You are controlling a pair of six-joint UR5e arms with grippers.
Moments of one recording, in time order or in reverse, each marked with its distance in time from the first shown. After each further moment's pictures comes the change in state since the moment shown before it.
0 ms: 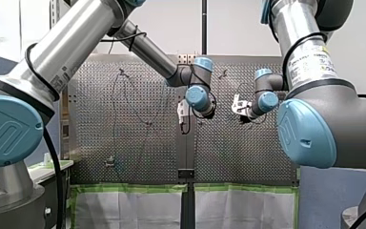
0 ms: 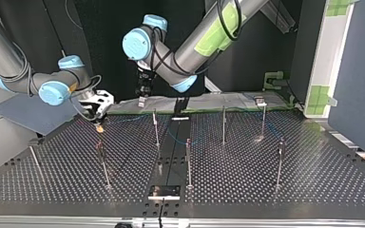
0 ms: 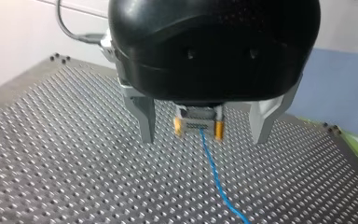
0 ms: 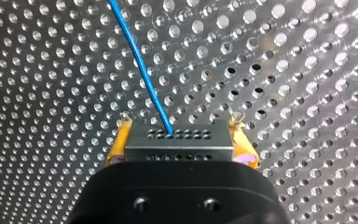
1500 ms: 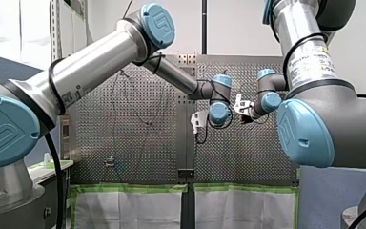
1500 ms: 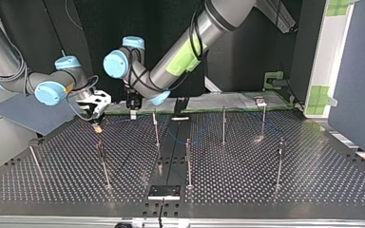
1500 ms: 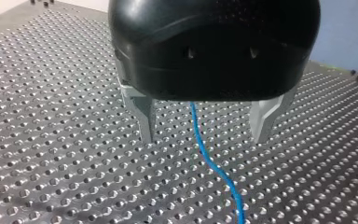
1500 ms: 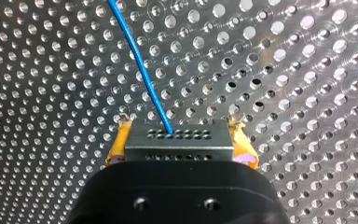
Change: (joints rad) left arm -0.031 -0.295 0.392 -0.055 -0.176 -0.017; right arm -0.020 0.001 0.000 -0.003 -0.039 0.001
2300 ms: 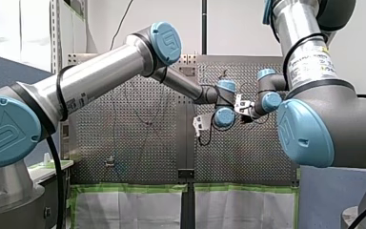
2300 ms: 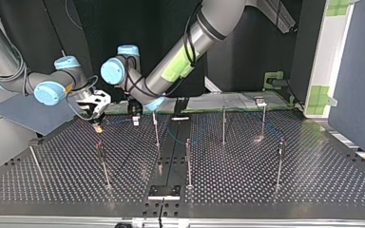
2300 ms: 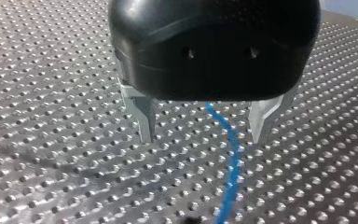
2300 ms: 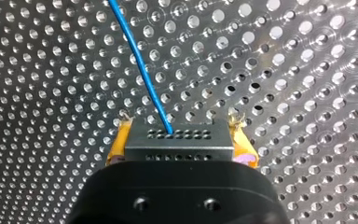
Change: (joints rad) left arm 0.002 -0.108 0.151 -0.004 -0.117 -0.020; right arm -0.004 0.000 0.000 -0.002 -0.013 0.000
